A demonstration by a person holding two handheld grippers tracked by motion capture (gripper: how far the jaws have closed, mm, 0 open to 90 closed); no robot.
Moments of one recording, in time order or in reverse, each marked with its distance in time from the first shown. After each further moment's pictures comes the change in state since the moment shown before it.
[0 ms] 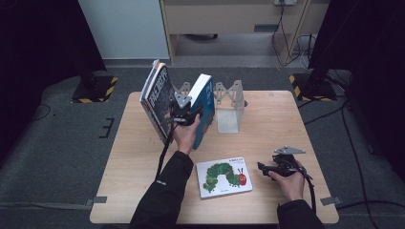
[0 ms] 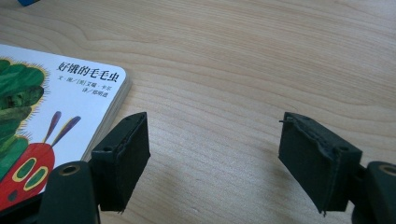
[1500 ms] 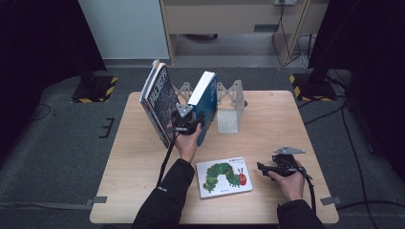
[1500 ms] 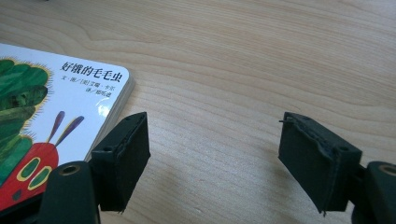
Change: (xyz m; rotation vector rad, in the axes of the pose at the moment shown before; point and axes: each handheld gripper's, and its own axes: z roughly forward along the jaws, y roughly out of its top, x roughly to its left) left arm -0.005 -0.031 0.004 0.047 -0.003 -0.043; right arm 0.001 0.000 0.000 0.001 0.009 0.000
